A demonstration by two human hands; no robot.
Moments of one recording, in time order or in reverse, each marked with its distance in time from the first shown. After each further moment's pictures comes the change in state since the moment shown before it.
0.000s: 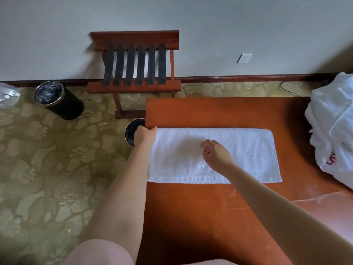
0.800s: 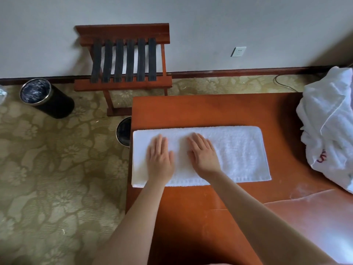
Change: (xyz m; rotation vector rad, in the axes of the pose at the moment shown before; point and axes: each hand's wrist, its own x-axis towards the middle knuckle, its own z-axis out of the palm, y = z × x) left_hand -0.093 -0.042 0.077 0.474 0.076 0.688; right_hand 0.002 0.022 0.022 -0.201 0.154 -0.244
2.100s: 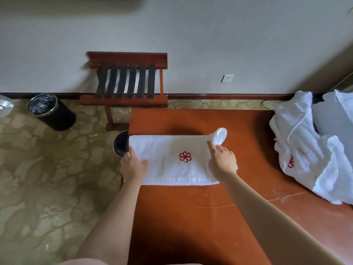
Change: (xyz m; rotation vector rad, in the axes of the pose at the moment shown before) left_hand -0.017 -0.027 -0.036 -0.076 -0.014 -0.490; right_hand -0.039 0.031 -0.083 -0.383 -0.047 0.262
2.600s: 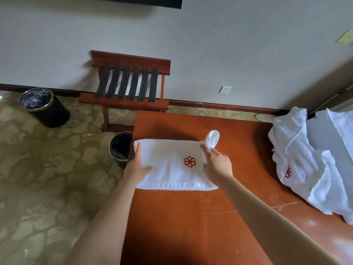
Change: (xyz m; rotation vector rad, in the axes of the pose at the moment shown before) left_hand 0.015 -0.024 -0.007 -0.125 -0.211 0.196; right_hand -0.006 -0.035 -0.017 0.042 0.050 -0.103
